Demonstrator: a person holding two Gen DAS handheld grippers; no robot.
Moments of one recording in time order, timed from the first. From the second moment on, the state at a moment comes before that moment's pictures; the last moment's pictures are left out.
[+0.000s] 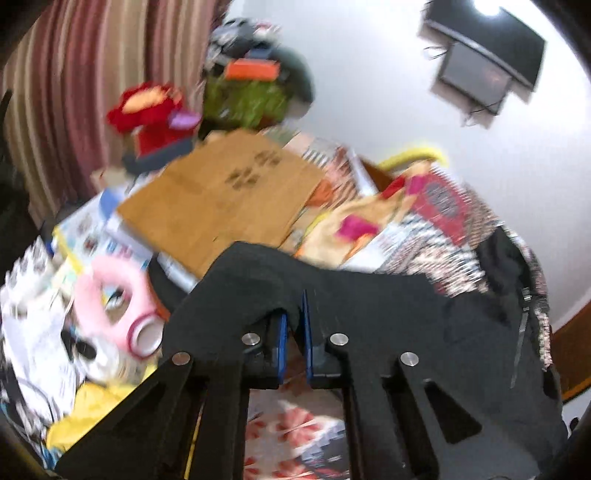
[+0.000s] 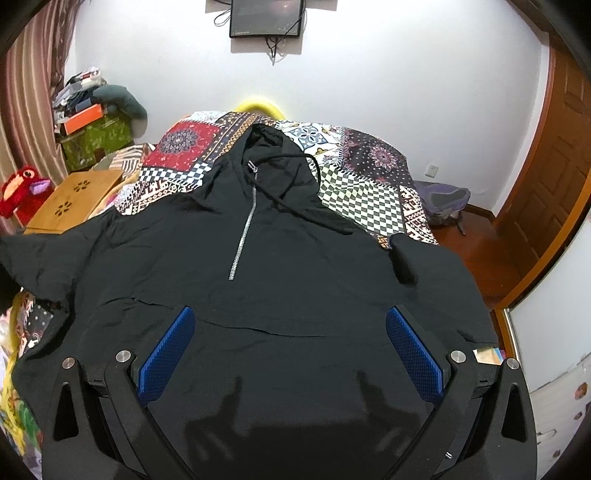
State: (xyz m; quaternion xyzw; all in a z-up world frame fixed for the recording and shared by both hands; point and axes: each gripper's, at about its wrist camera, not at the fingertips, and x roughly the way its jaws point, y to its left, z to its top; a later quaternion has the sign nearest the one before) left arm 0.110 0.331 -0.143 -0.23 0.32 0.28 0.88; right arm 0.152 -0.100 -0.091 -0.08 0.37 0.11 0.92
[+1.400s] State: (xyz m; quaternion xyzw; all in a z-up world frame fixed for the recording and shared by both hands) left arm 0.291 -0.046 -0.203 0.00 0.51 -0.15 0.85; right arm 0.172 -0.178 -0.103 -0.05 0.39 0.08 0.92
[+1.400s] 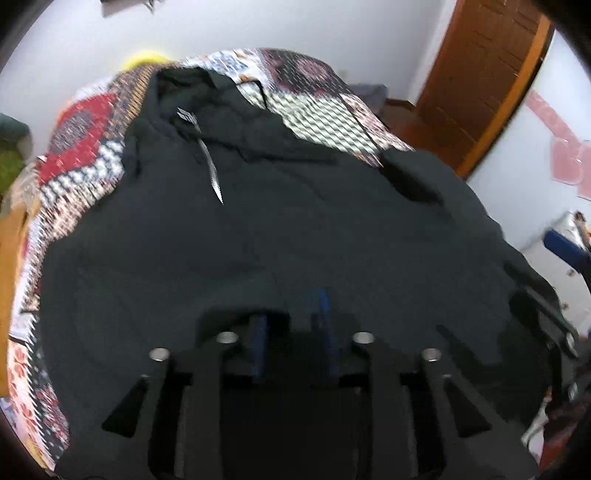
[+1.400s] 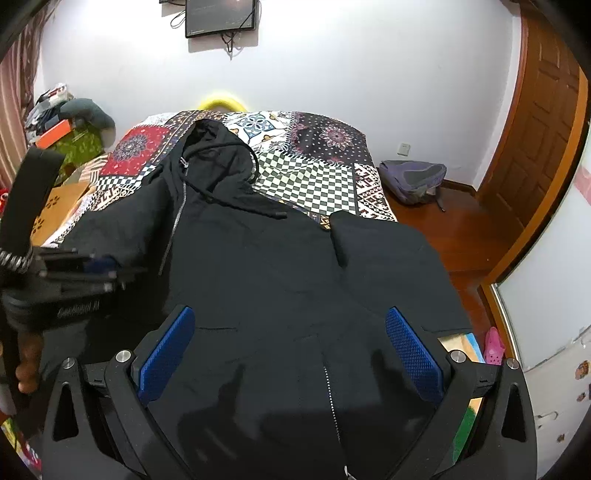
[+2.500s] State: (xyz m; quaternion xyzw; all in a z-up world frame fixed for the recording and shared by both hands) left arm 0.193 0.189 -0.192 -0.04 0.45 0.04 0.89; right arm 0.207 0.059 -0.157 -0.28 0.44 0.28 0.81
